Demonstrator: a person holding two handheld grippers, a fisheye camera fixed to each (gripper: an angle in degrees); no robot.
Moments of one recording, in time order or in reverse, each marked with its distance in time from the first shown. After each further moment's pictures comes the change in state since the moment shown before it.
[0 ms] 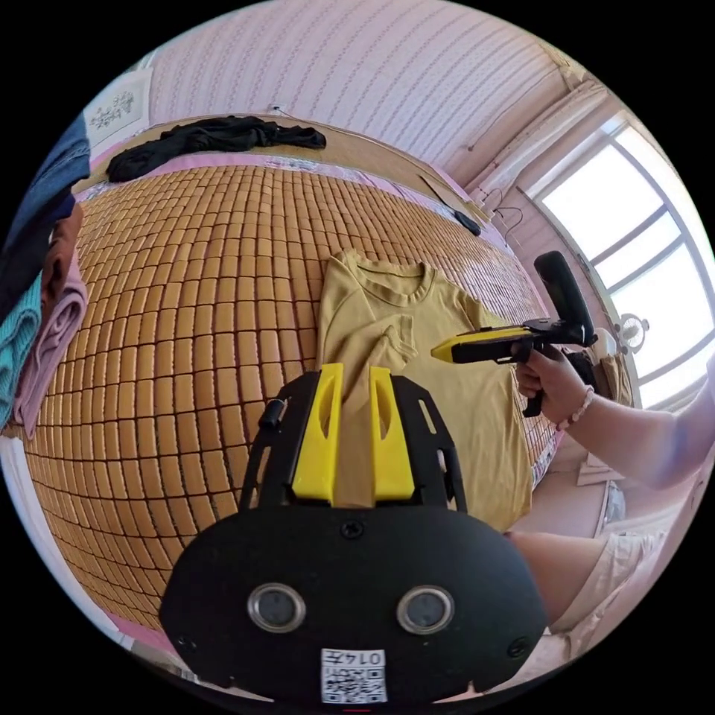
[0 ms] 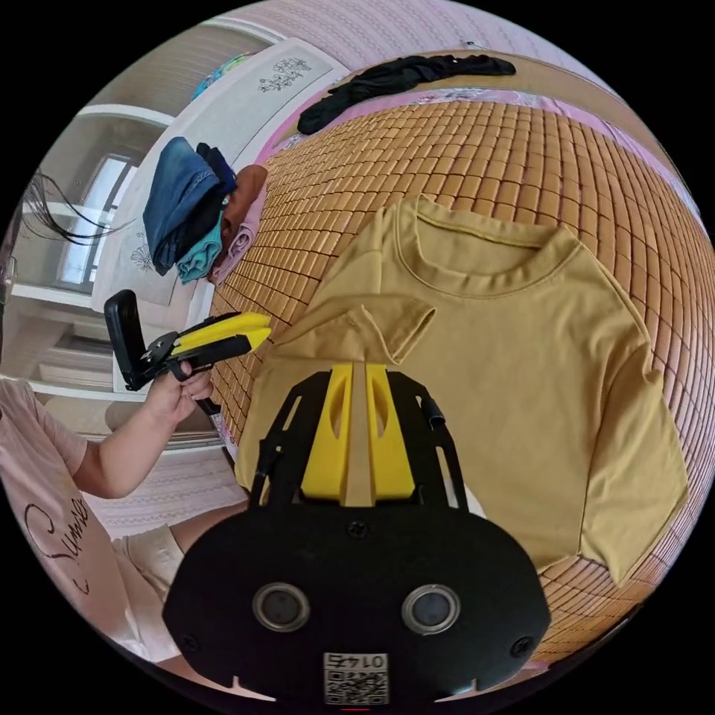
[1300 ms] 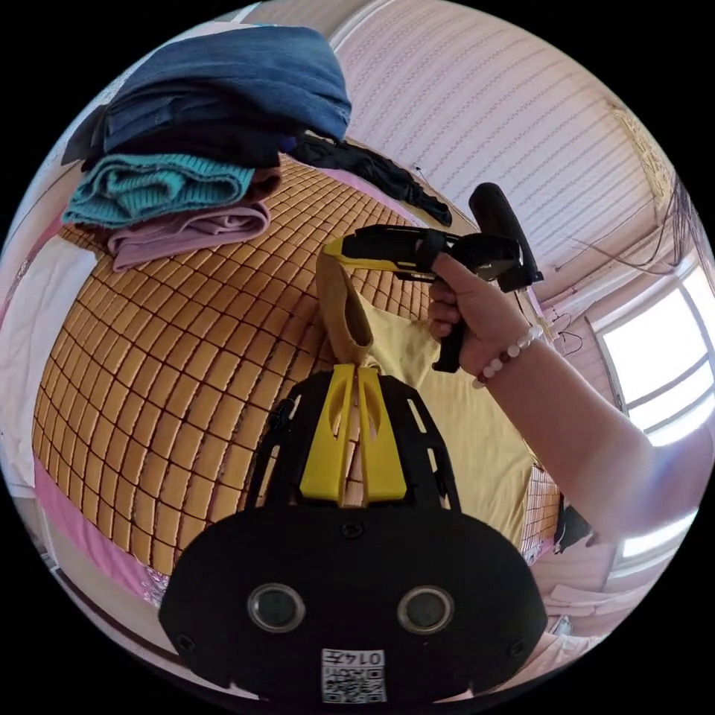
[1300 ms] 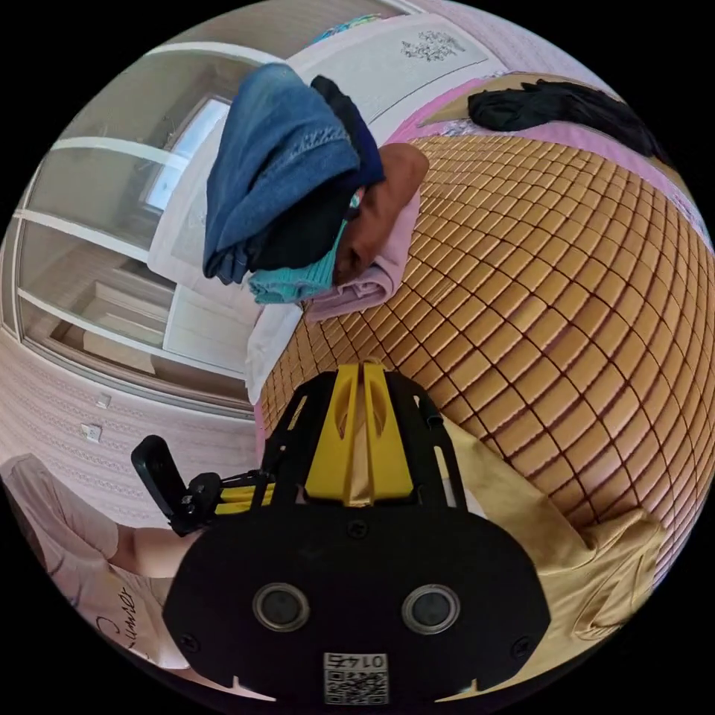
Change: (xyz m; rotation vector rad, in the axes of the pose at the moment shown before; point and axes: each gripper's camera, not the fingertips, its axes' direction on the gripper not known) left arm -0.088 0.070 -0.027 0.269 -0.125 -0.475; right arm -0.133 -0.205 0.214 -0.116 -0.226 -0.385
